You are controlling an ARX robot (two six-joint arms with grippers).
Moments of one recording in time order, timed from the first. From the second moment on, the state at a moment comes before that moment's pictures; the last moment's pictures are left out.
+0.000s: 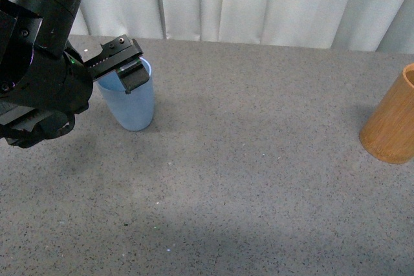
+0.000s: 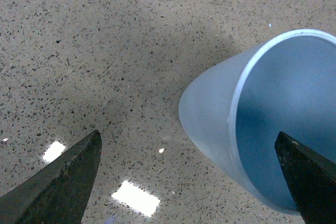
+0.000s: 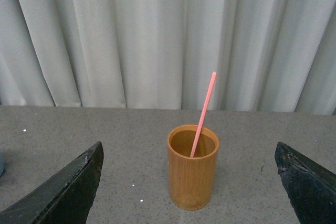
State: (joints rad) left arm -0.31 1.92 0.89 0.17 -0.30 -0.78; right arm 0.00 0.00 0.00 0.00 0.00 0.00
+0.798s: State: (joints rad) left arm -0.32 1.97 0.92 0.16 -0.32 -0.81; right arm 0.00 0.00 0.00 0.00 0.00 0.00
